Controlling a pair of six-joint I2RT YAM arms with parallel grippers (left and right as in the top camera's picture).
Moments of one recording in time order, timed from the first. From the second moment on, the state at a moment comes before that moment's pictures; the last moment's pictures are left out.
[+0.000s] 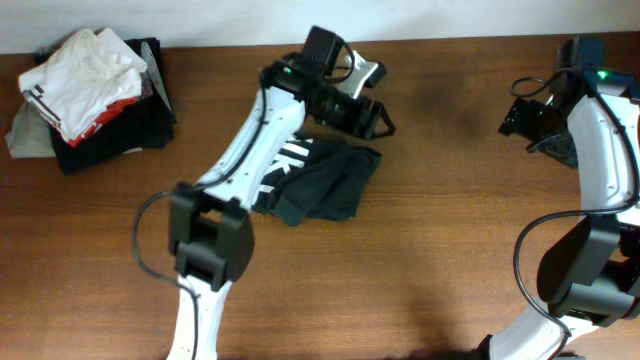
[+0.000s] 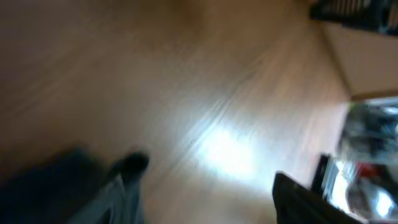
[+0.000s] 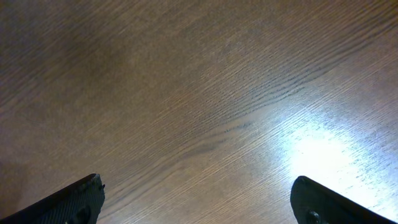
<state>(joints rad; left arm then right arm) -0.46 2.28 2.20 -1.00 0.68 -0.01 -0.26 1.90 1.74 -1.17 0.12 0.33</state>
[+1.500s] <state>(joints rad) -0.49 2.00 1.59 -1.00 0.47 -0.02 -0.26 1.90 1.74 -1.17 0.12 0.33</state>
